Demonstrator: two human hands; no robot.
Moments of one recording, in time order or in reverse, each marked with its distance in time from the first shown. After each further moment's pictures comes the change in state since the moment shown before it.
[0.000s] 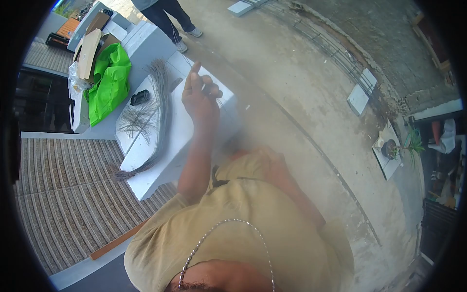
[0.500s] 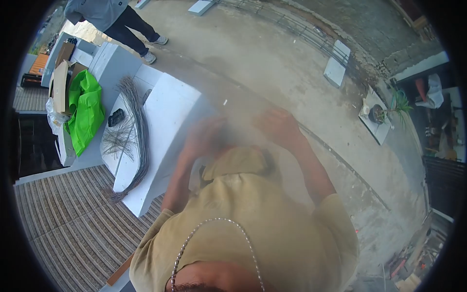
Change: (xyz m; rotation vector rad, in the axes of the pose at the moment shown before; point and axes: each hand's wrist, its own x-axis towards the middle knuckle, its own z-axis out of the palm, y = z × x) left_hand -0.061 -0.025 -0.057 0.960 -0.879 -0.041; right_hand 0.039 0.020 -0.088 -0.822 0.144 -0.656
